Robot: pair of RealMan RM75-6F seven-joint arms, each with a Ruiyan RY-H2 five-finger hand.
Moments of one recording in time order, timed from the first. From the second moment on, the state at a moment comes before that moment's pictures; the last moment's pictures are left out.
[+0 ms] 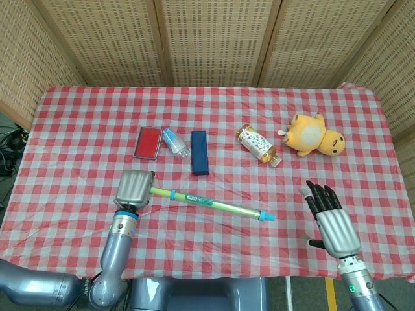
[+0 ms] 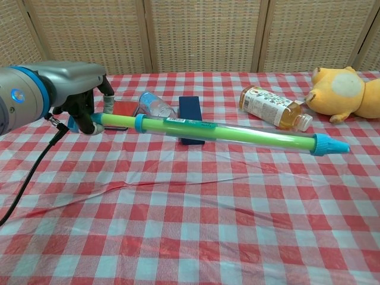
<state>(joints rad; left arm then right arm) -0.80 -1.65 -0.36 -1.98 0.52 1.48 1.22 0.17 -1.19 0.07 -1.91 -1.55 1.38 -0.32</state>
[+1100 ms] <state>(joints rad) -0.93 -1.55 -0.39 -1.98 0.29 1.44 1.10 0.33 -1.52 0.14 -1.98 -1.39 1.36 -0.71</state>
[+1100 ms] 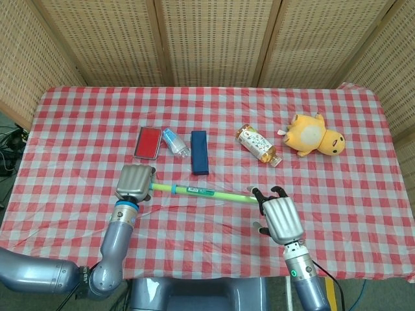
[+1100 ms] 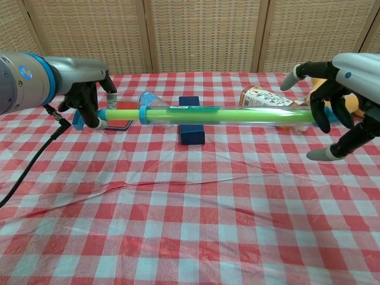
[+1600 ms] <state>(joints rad) -0.96 -1.54 -0.36 -2.01 0.27 1.44 1.06 0.33 -1.54 0.15 -1.95 -1.38 1.39 -0.71</state>
